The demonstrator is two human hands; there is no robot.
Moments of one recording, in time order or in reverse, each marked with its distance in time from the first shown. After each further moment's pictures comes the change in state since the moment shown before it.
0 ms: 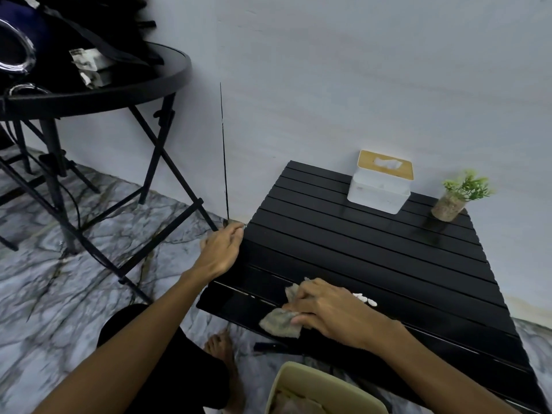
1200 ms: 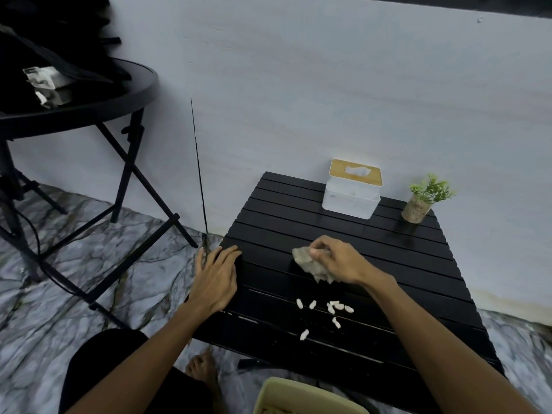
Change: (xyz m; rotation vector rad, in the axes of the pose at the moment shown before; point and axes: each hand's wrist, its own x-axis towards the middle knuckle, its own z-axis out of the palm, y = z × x) left_hand -0.024 0.020 0.041 0.388 0.127 0.286; right_hand 0.022 0.119 -0.032 0.356 0.228 0.530
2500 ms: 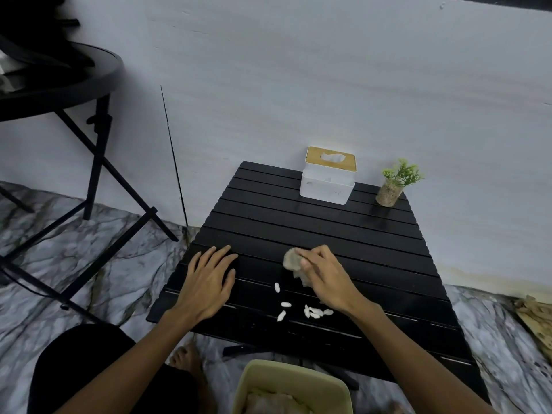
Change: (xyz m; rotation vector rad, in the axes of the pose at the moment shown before) left_hand -0.024 0.031 -0.002 -0.009 -0.118 0.090; right_hand -0.073 0.020 0.042 0.023 0.208 -0.095
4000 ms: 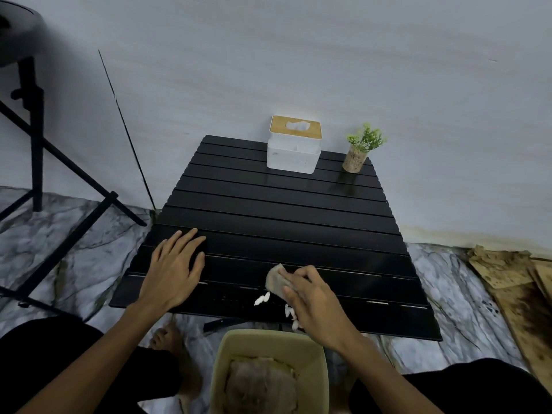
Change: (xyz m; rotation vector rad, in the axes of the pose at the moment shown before) left_hand -0.016 0.010 -0.004 -0.043 -0.014 -0.010; right_hand -0.116 -0.026 0.012 0.030 0.051 0.051
